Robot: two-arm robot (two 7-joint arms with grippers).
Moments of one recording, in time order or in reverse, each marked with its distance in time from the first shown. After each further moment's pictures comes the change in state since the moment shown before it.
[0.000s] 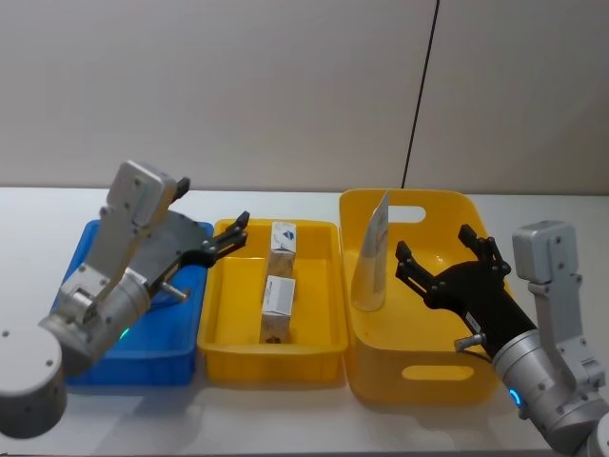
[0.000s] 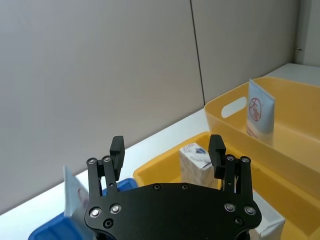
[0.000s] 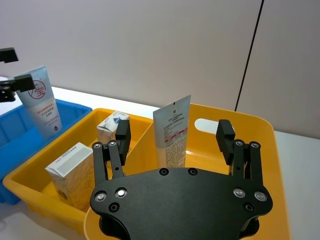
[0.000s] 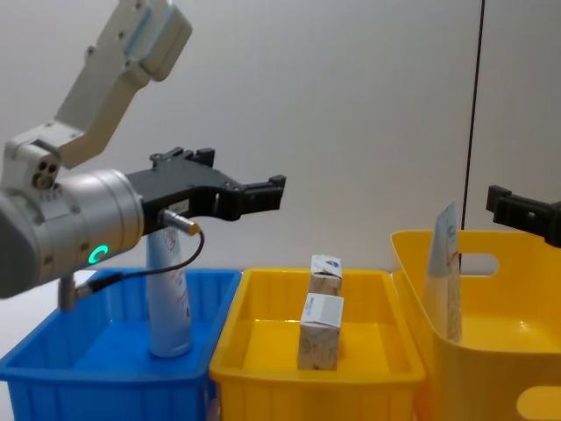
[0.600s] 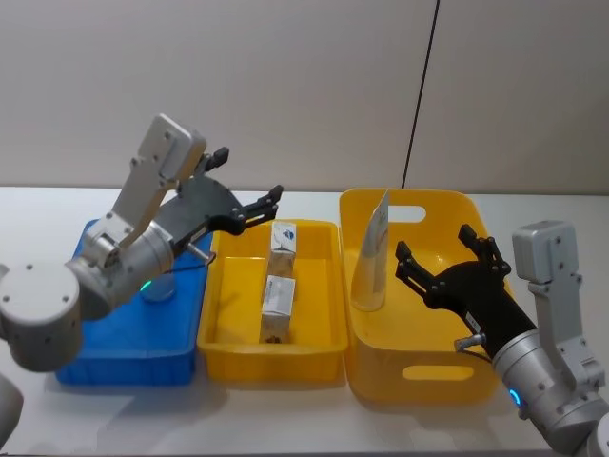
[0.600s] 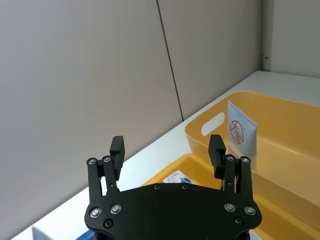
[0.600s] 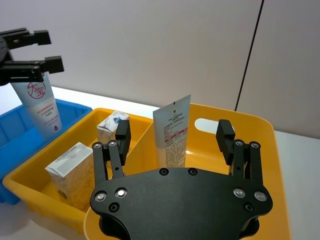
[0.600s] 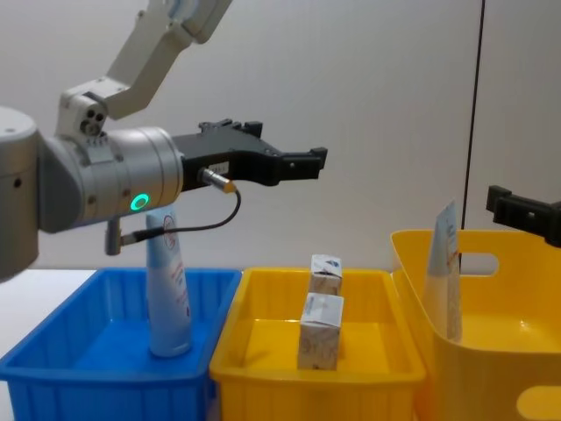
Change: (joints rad) left arm -0.175 -0.032 0.064 0.143 -0.056 -0.007 -0.143; right arm 0.000 0.000 0.000 0.000 0.000 0.000 0.000
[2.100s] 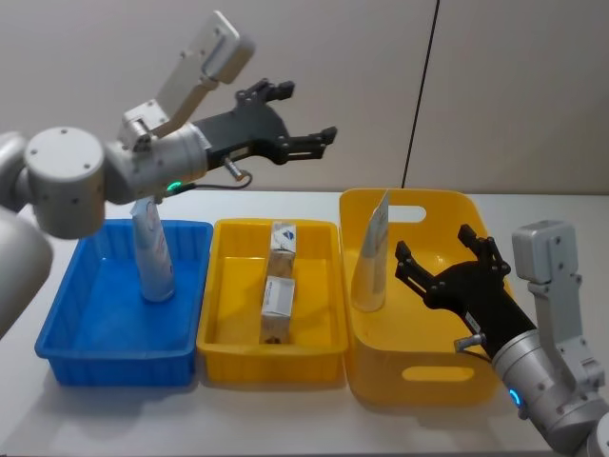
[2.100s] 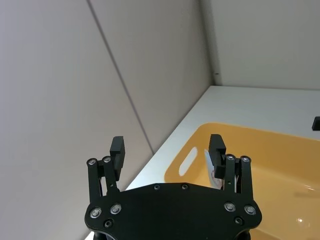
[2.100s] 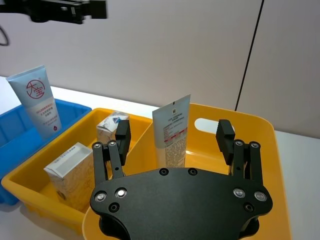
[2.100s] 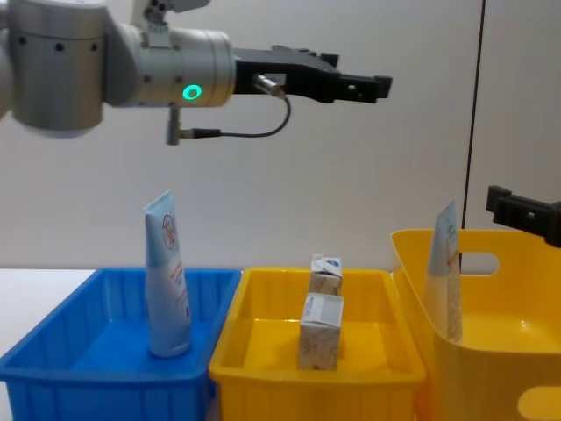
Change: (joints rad) left arm -0.371 -0.088 0.136 0.334 -0.109 -0.035 -0.308; right arm 0.000 0.000 0.000 0.000 0.000 0.000 0.000
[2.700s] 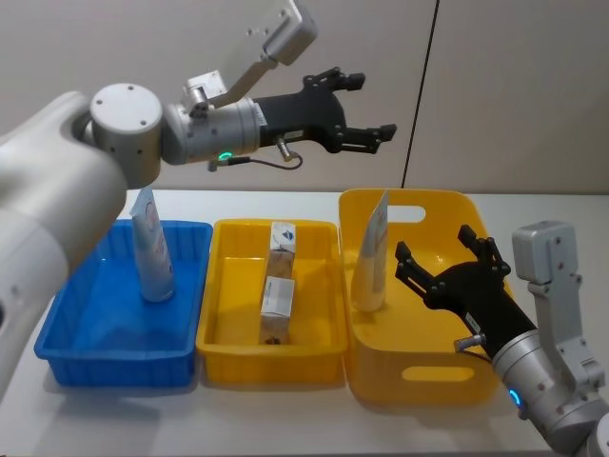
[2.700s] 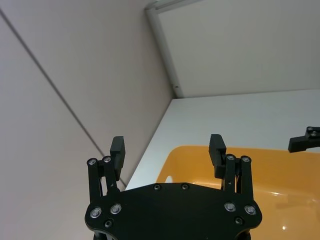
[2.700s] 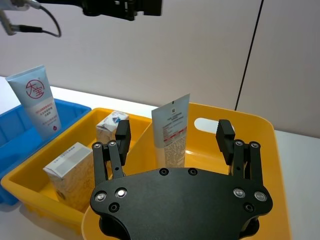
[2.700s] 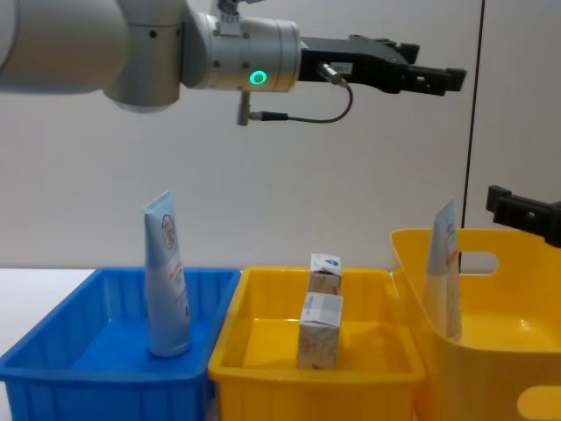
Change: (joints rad) left arm -0.276 -0.265 0.057 0.584 -0.023 -0.266 -0.302; right arm 0.000 0.000 0.000 0.000 0.000 0.000 0.000
